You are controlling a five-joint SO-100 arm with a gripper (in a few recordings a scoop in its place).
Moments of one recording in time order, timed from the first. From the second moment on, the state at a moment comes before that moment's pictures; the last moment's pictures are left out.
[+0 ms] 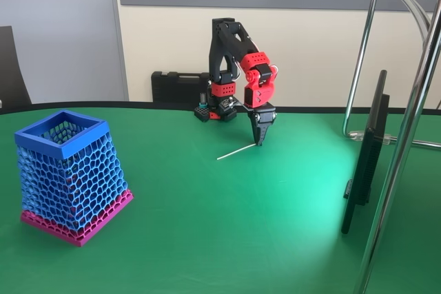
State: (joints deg) arm -36.9 91.2 124.5 53.7 19.8
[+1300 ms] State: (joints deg) arm -13.6 101.2 95.6 63.1 -2.8
